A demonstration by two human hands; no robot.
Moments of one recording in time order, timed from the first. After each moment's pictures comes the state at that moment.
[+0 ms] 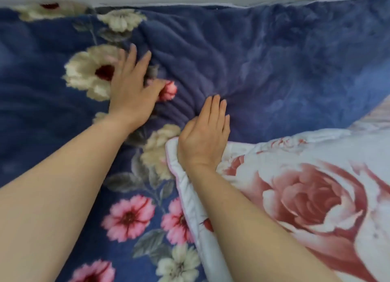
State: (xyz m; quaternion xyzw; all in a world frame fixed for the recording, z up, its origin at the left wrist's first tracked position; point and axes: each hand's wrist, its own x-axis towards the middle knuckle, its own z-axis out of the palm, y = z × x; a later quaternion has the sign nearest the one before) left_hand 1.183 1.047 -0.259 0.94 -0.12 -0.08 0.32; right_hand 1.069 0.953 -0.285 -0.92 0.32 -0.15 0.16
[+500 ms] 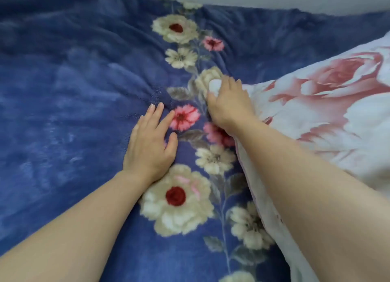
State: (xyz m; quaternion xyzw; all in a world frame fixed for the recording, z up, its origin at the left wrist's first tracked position) left_hand 0.933 1.191 -0.289 0.96 -0.16 0.00 0.24; right_hand 0.984 0.994 -0.246 -0.98 0.14 0.05 0.14
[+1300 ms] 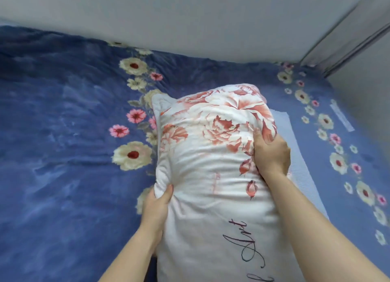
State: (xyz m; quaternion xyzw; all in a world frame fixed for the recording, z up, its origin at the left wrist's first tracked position) left_hand 0.640 1.128 -0.103 0.59 0.21 -0.28 0.73; right_hand 0.668 0.882 0.010 -0.85 0.46 -0.15 0.21
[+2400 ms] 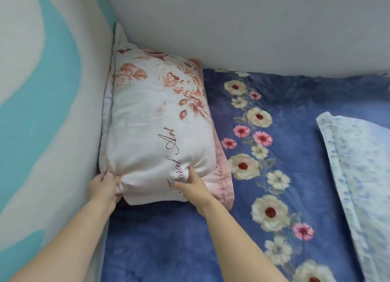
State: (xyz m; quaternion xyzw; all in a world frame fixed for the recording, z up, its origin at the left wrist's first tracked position) left_hand 0.763 1.542 -0.104 0.60 0.44 -0.04 0.67; right_hand 0.731 1.319 -0.105 -0.69 0.18 0.26 0.66
